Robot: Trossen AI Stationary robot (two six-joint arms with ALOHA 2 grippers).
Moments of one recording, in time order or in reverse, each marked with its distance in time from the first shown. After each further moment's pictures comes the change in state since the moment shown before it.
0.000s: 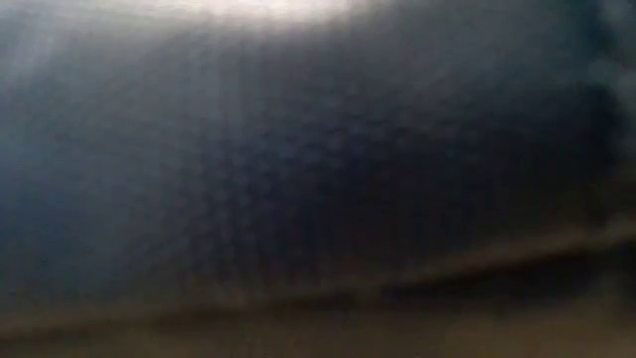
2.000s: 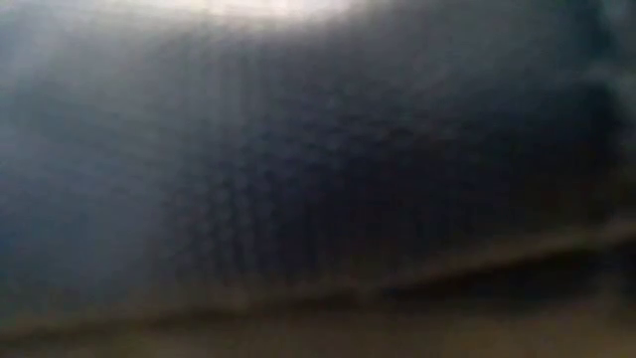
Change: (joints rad) left arm -0.293 -0.065 -0.259 -0.247 0.882 -0.294; right arm 0.060 0.000 0.001 -0.485 -0.085 0.187
